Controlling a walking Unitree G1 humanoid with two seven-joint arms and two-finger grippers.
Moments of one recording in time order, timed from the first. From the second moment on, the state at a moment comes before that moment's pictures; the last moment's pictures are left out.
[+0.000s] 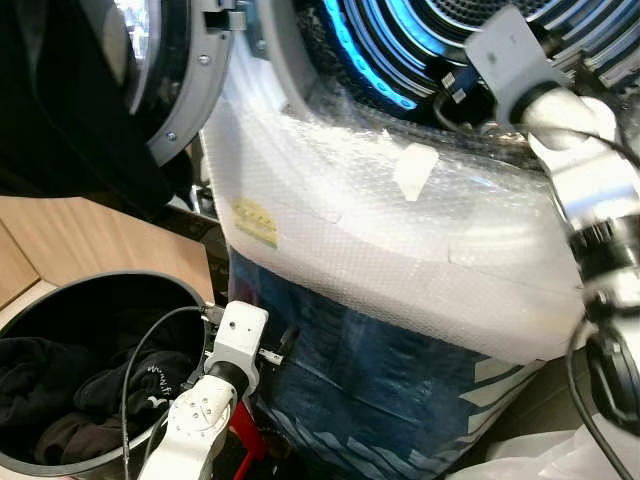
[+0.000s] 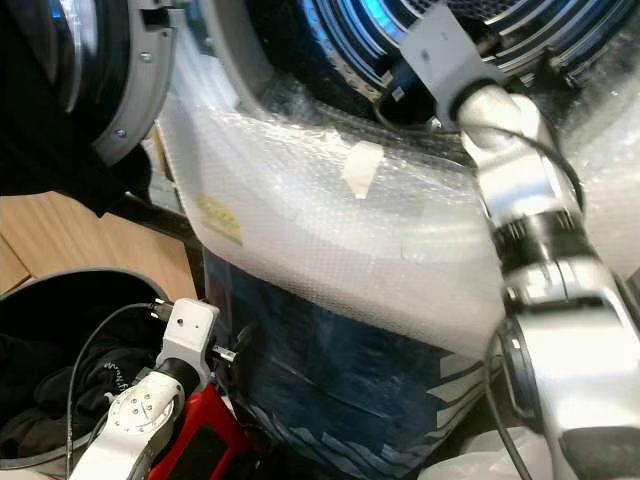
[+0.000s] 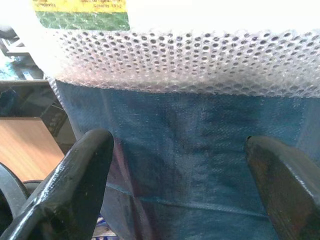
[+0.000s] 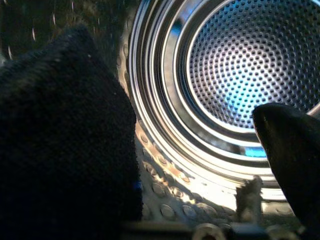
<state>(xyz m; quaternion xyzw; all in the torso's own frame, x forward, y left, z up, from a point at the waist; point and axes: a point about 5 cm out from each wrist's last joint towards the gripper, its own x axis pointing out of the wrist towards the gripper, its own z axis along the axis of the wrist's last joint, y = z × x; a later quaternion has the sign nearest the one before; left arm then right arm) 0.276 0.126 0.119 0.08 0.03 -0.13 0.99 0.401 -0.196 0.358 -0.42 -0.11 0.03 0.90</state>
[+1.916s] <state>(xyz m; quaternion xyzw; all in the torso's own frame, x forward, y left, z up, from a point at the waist) 0.283 0.125 0.126 0.06 -0.01 -0.13 0.99 0.225 -0.096 0.248 0.02 -0.10 0.49 0.86</state>
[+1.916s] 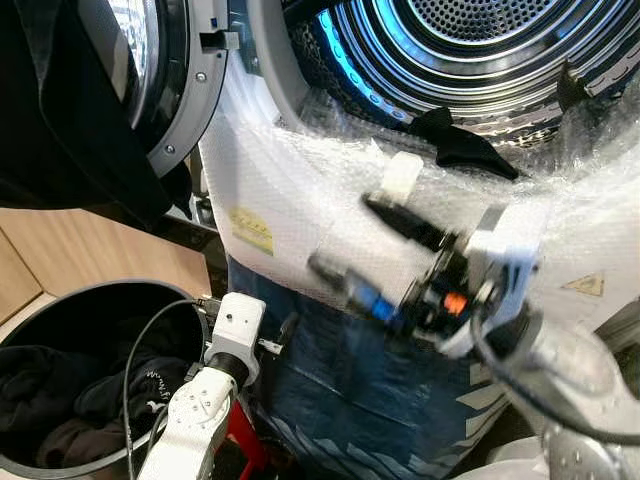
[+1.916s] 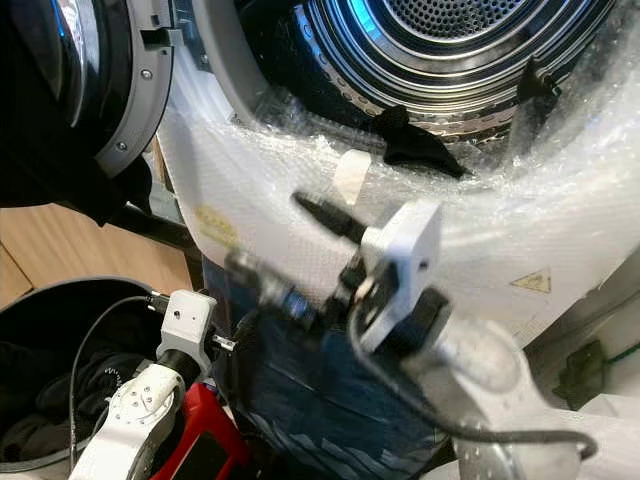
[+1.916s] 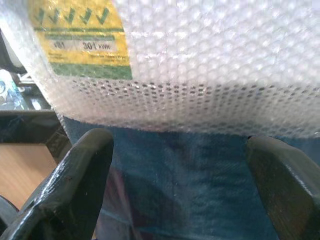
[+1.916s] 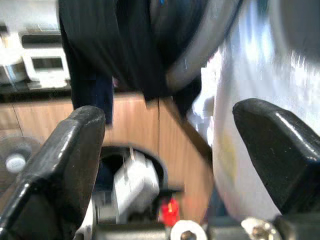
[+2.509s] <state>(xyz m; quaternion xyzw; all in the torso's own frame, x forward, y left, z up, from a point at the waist) 0.282 0.124 0.130 0.05 -0.02 -0.14 0.99 0.220 -0.099 0.197 0.04 -0.02 0.48 0.88</state>
